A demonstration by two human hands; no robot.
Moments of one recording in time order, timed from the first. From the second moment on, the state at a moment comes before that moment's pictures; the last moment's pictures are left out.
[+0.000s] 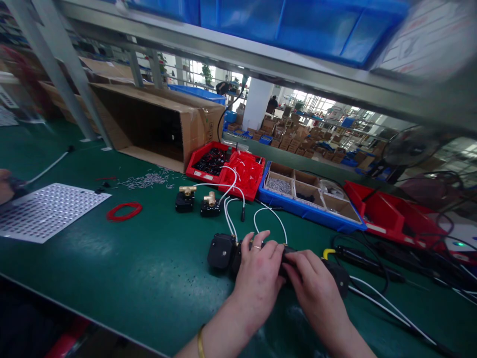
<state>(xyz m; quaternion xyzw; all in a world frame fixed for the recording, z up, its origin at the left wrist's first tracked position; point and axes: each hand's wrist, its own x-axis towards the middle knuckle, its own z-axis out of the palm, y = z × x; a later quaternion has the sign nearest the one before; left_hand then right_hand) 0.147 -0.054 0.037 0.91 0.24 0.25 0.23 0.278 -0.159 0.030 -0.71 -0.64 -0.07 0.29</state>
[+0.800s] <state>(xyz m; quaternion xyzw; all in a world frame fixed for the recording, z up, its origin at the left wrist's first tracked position) 0.147 -0.054 0.033 0.91 0.23 0.26 0.22 0.261 -0.157 0.024 -0.74 -0.58 -0.13 0.32</state>
